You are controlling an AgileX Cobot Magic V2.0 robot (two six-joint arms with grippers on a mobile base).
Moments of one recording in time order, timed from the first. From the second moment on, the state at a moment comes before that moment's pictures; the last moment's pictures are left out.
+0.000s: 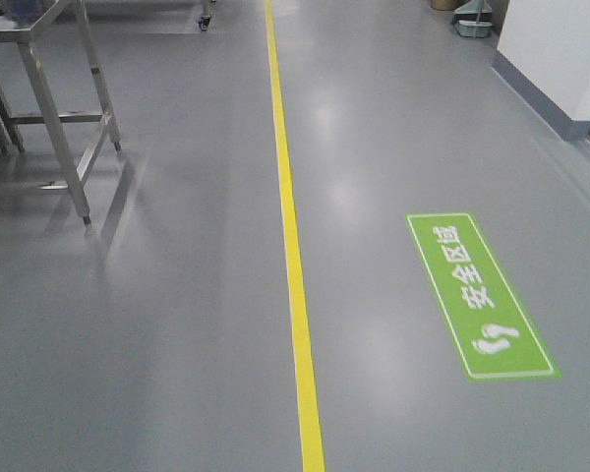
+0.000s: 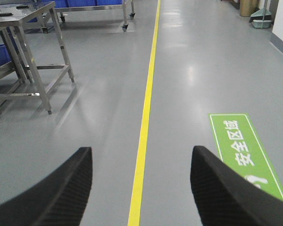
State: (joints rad) left arm -0.14 0.16 -0.42 -0.02 0.69 -0.06; right arm 0.18 0.15 -0.45 -0.04 0.64 0.11
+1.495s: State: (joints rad) left arm -0.14 0.16 -0.42 -0.02 0.70 -0.06; right arm 0.18 0.15 -0.45 -0.04 0.64 0.11
